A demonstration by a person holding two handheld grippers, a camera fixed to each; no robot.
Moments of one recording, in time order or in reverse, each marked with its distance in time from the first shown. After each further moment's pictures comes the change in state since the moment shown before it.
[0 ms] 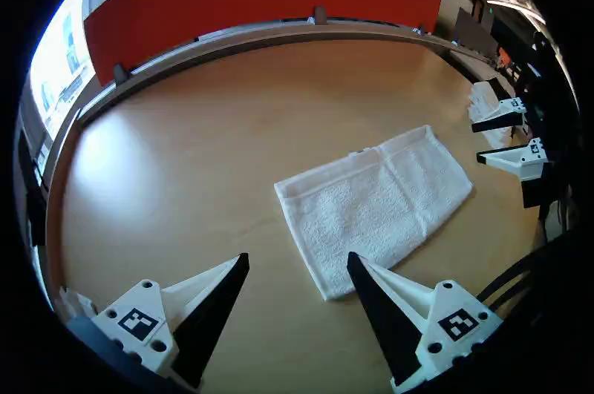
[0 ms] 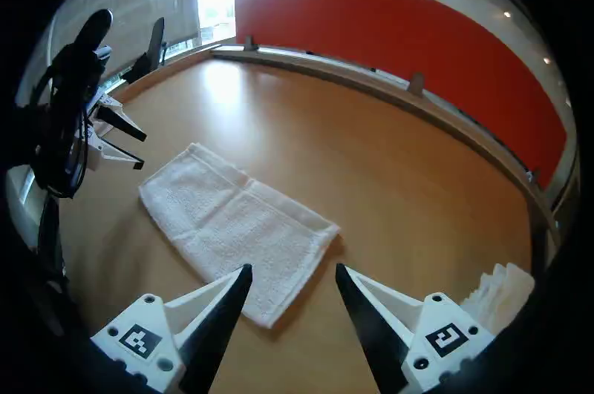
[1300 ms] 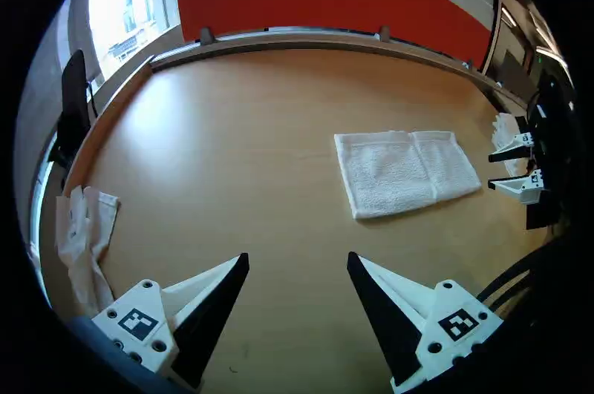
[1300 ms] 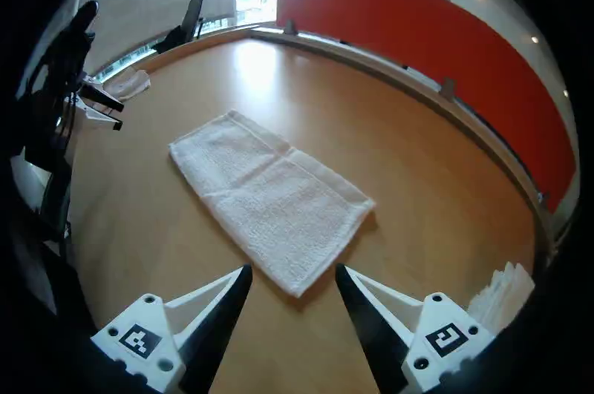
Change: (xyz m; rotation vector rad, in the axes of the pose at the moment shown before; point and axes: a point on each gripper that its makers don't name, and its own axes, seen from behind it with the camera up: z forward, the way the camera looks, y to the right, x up) left arm -0.092 -0.022 -0.089 0.193 0.041 -0.257; right arm -0.033 -0.026 -0.006 0.084 -0.055 -0.141
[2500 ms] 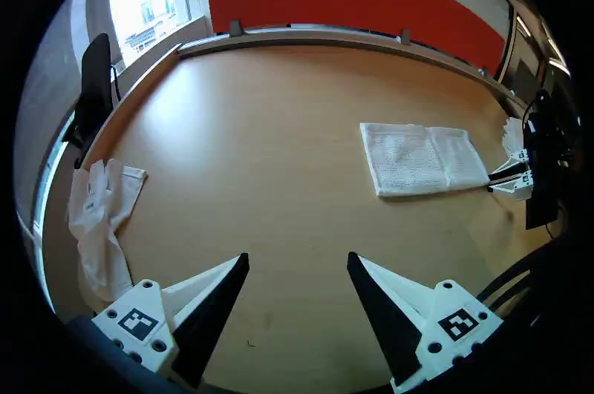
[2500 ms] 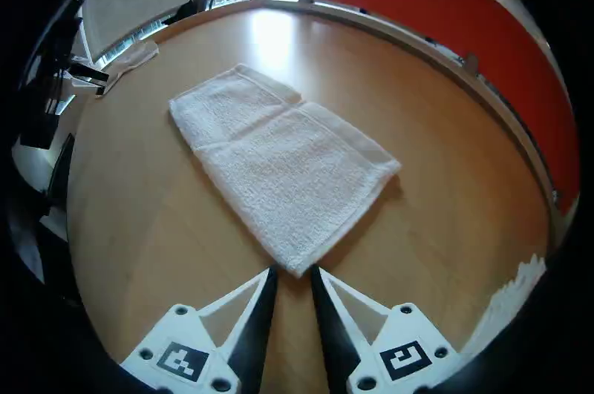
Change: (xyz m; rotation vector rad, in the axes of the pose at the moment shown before) left arm -0.030 -0.029 -0.027 0.069 -0.011 -0.056; right arm -0.037 -0.002 0.025 0.080 -0.114 -0.025
